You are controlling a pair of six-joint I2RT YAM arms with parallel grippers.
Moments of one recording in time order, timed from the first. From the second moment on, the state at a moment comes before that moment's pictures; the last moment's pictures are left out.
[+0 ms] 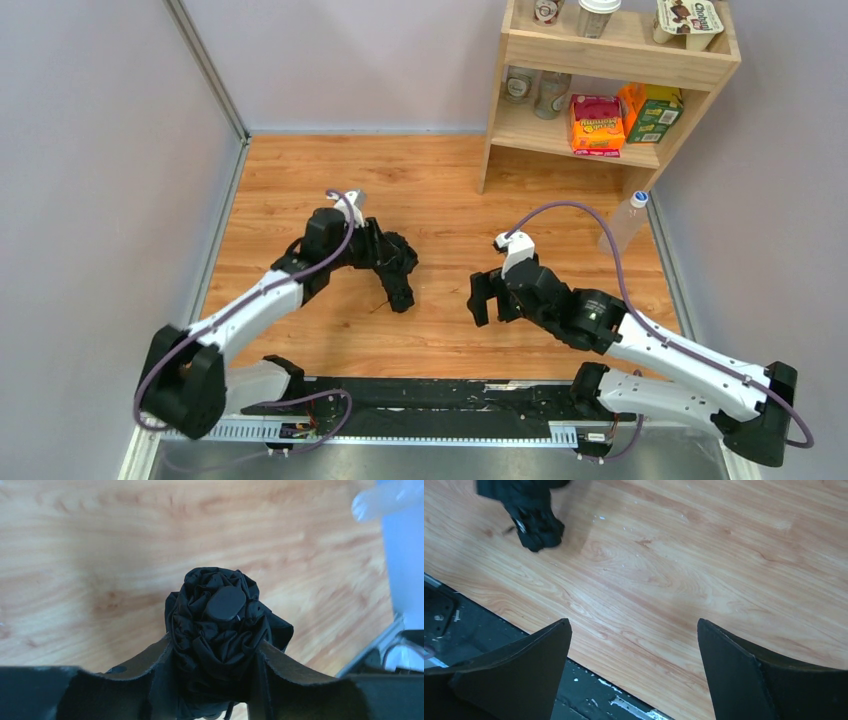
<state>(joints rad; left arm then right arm) -0.48 1.10 0.61 0.03 0.18 -0.54 1.02 0.87 0.76 -0.60 0.32 0.51</state>
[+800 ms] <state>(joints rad) -0.41 0.50 1.17 -0.61 0.26 -0.32 1.02 0.38 1.11 -0.95 0.65 0.47</state>
